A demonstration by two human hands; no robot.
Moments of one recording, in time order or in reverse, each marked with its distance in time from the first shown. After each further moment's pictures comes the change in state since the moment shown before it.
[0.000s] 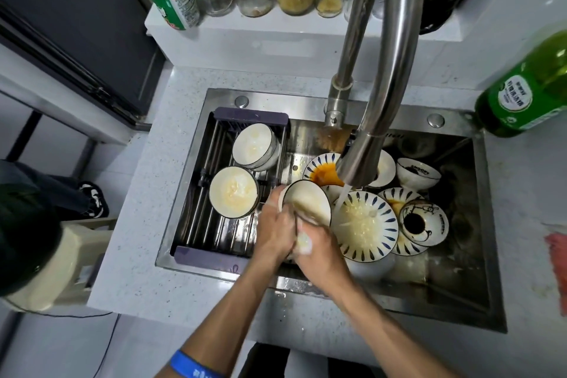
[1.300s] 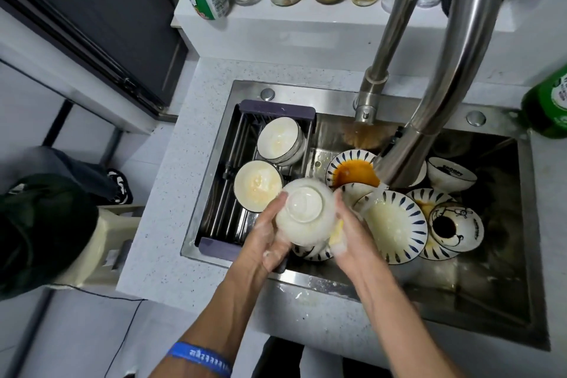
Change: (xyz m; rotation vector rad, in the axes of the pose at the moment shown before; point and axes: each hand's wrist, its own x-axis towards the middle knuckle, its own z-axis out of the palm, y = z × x) left_hand -0.011 -0.034 -0.031 -1.056 -0.144 -0.263; right_hand 0.045 -0.027 -0.002 1.391 0.190 0.964
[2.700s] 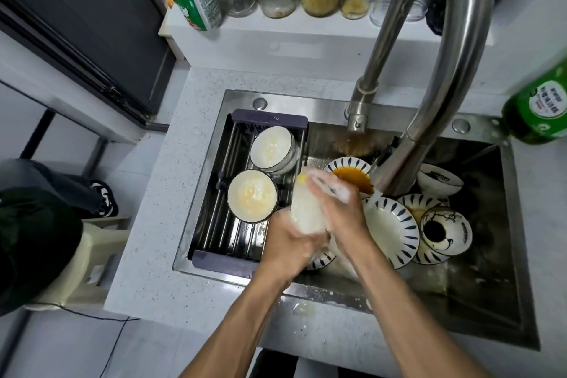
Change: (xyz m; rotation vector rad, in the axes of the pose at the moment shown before) left_hand -0.026 0.001 0.033 0.858 -0.159 0.512; right_hand -0.014 -0.028 0.033 -0.550 -0.144 -0.672
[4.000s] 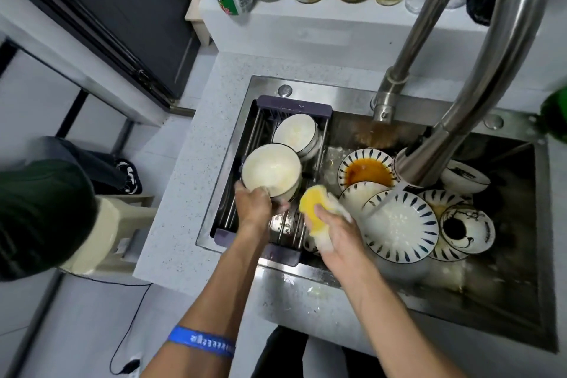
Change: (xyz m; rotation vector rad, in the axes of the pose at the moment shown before) left_hand 0.031 -0.025 -0.066 -0.331 0.663 -0.449; right_hand -0.022 0.054 0.026 0.662 0.222 0.729
